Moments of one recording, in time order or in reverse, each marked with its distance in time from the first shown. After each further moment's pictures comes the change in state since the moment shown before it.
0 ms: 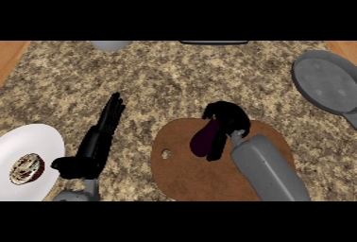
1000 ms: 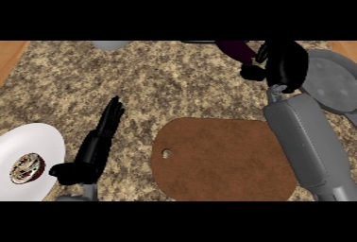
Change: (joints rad) left arm 0.035 0.001 -0.008 -0.018 -0.003 -0.012 -0.013; right arm -0.208 -0.131 -0.243 -0.053 0.310 -0.518 0.213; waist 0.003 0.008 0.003
